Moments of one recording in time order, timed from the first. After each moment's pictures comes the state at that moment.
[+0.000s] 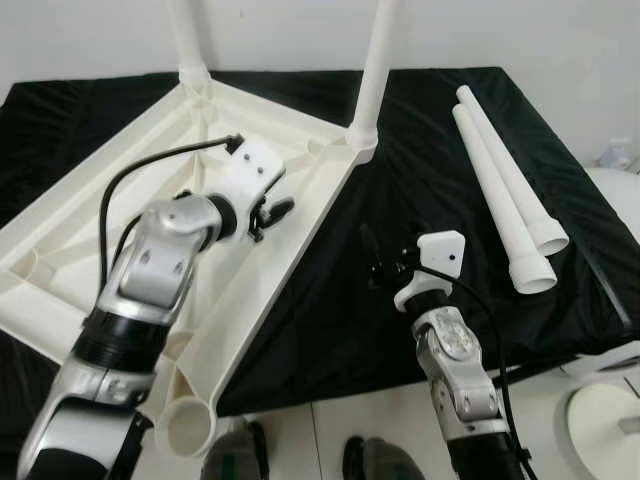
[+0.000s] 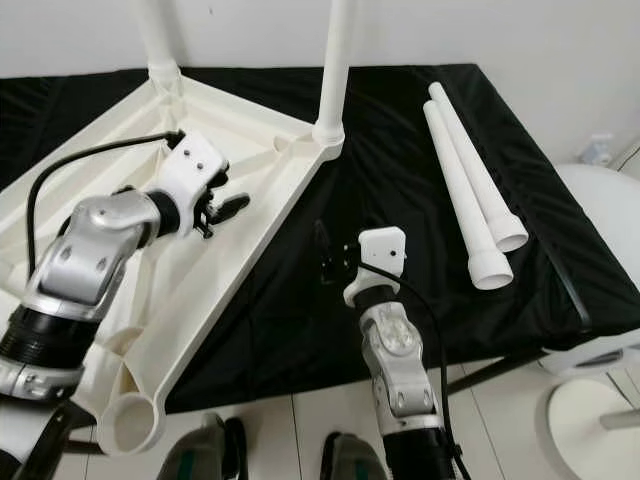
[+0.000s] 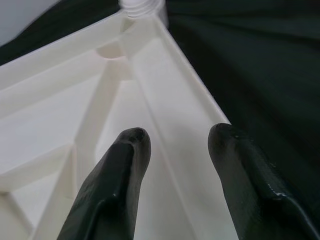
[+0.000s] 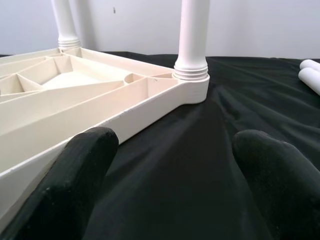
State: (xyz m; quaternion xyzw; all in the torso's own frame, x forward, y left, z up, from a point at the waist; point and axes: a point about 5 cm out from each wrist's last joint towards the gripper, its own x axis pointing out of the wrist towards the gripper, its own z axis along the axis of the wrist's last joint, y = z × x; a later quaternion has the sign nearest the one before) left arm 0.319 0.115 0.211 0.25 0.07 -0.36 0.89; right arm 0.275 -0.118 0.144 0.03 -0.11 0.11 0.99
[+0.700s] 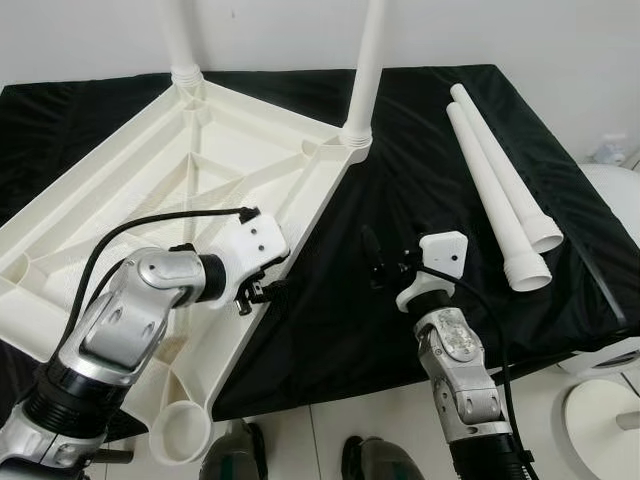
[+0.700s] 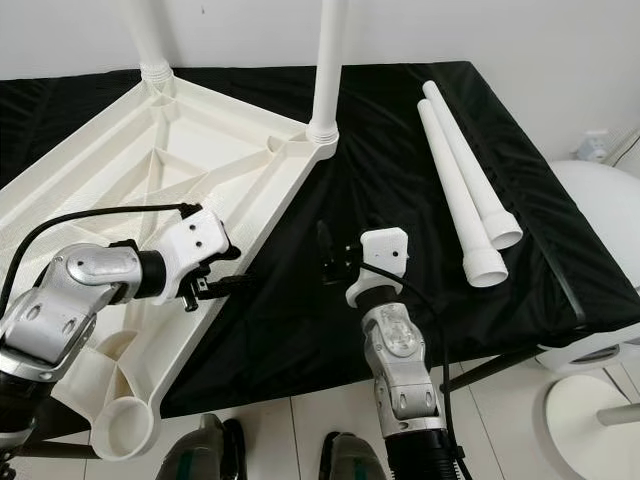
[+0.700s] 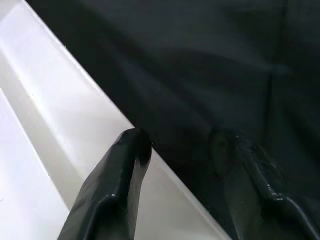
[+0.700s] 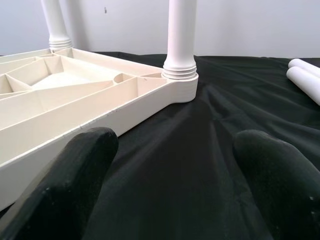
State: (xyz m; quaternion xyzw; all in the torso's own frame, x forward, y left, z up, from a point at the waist) left arm 0.269 0.116 0.181 0.29 0.13 -0.50 0.81; right arm 0.274 -0.121 0.144 0.02 -0.11 0.11 0.99
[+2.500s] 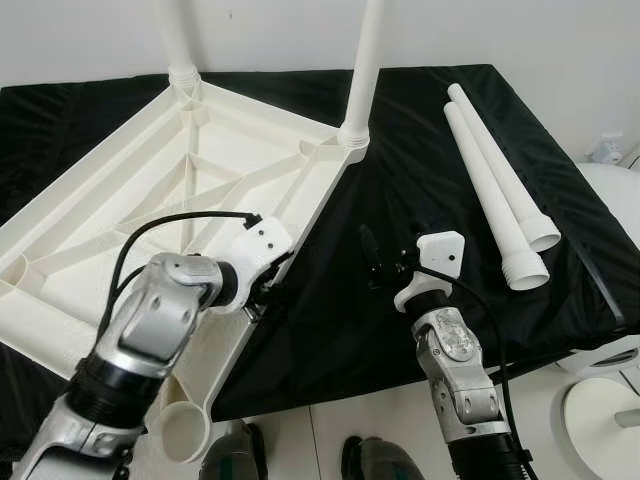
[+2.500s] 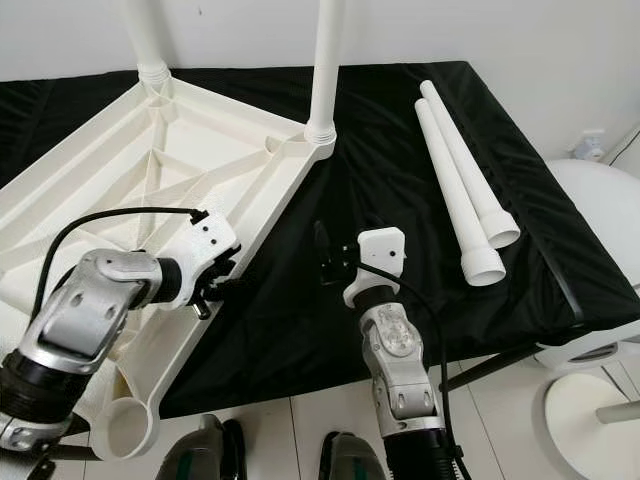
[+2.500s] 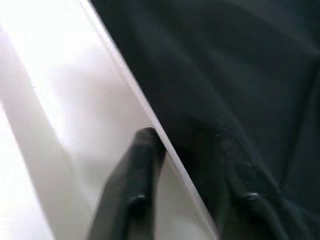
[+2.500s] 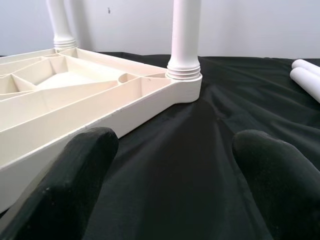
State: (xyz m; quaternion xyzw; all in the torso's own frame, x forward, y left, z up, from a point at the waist) left arm 0.284 0.109 0.164 0.23 0.24 -0.43 0.84; right arm 0.274 -0.119 0.144 0.02 -0.11 0.11 0.99
